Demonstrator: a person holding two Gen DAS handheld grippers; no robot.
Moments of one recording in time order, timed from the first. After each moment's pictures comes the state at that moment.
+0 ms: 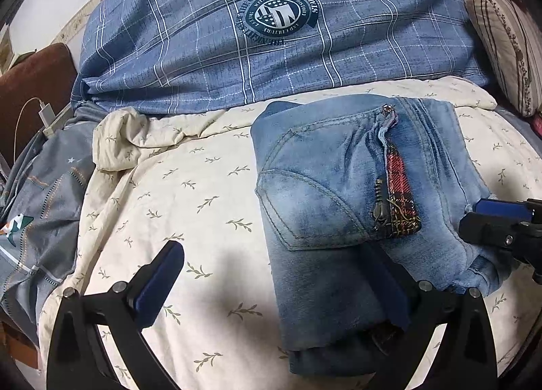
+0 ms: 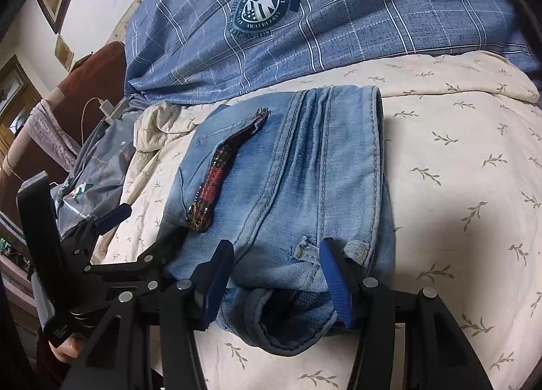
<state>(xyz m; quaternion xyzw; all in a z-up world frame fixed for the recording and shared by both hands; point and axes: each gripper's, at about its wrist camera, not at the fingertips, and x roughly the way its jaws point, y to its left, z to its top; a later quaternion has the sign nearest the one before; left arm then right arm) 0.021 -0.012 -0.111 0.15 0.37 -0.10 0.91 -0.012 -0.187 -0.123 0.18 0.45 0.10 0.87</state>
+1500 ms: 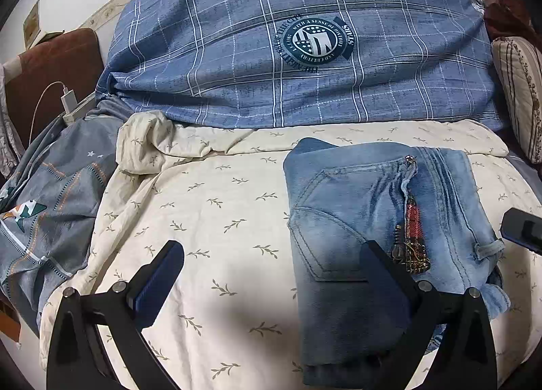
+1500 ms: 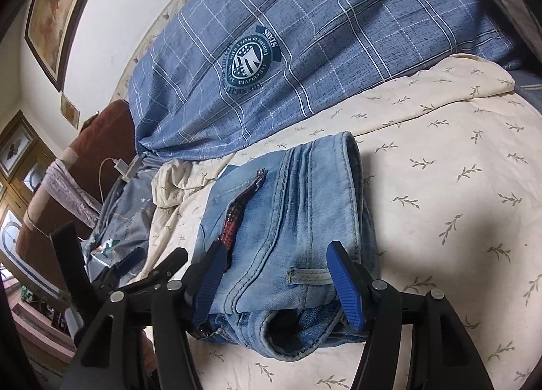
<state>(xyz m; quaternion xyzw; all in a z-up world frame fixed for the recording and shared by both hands) 0.029 0.009 -0.086 0.09 0.35 -0.07 0.93 -0.026 -0.216 -0.095 0.27 0.37 0.09 0.88</state>
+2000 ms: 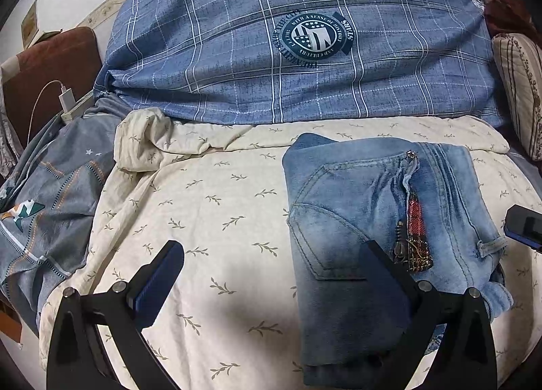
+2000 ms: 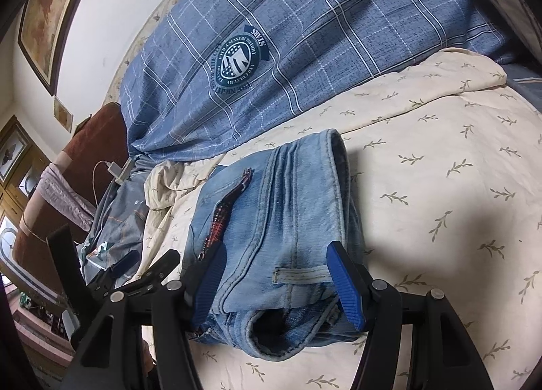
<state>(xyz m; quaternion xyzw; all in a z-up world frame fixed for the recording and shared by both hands) 0.031 0.006 -0.089 0.10 0.36 -0.07 0.93 -0.028 -0.228 -0.099 0.28 0.38 0.07 0.88</state>
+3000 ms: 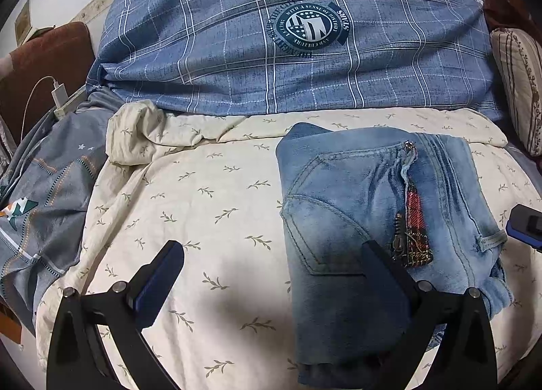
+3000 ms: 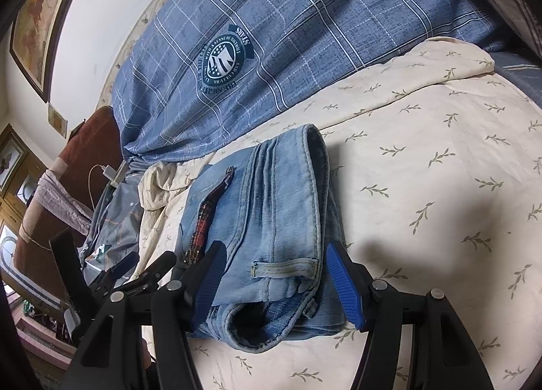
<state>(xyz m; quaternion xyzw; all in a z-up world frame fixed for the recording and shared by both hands) 0.034 0.007 -0.094 0.10 0.38 -0.08 0.92 -0.033 -0.239 -0.105 0.29 0.39 0.06 0.87</state>
